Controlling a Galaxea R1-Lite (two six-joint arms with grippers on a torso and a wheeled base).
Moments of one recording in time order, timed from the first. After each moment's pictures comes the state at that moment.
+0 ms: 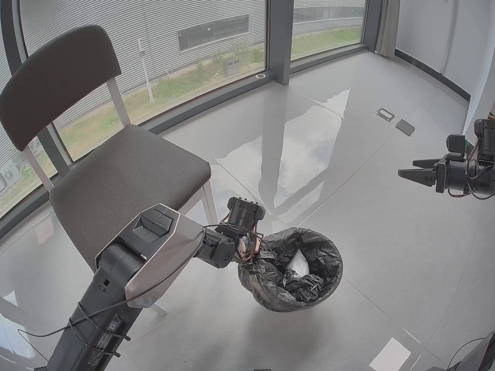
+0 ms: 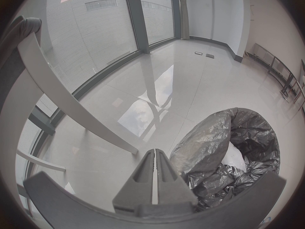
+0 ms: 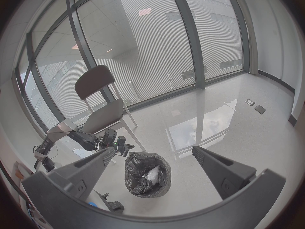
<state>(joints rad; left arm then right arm) -0.57 2.71 -1.84 -0.23 0.34 -0.02 -0.15 1.67 -1.00 -0.23 0.76 -0.16</state>
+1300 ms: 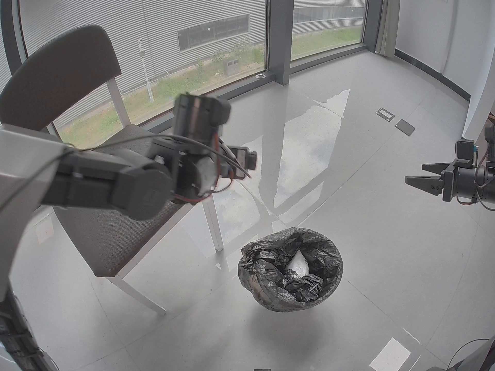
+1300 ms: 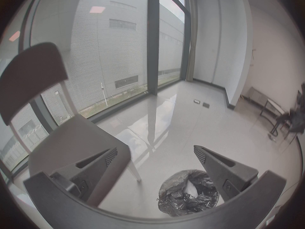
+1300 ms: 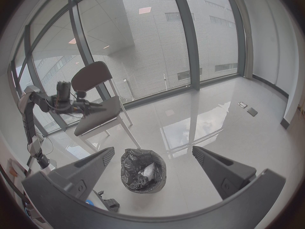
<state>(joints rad) -0.60 1.90 -1.39 -0.23 0.38 -0.10 -0.13 1.51 -0.87 -0.23 0.66 -0.18</state>
